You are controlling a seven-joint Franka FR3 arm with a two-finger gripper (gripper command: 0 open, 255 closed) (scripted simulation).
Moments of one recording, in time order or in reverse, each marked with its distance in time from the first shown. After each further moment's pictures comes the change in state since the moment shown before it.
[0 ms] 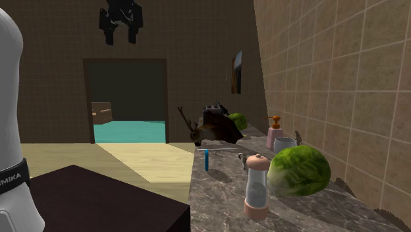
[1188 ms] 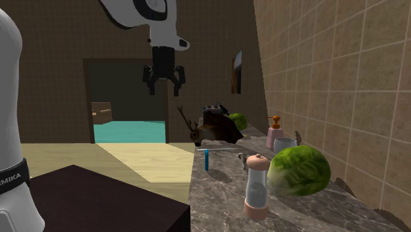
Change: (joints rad) arm -0.009 0.419 -0.126 -0.106 -0.051 0.570 -0.292
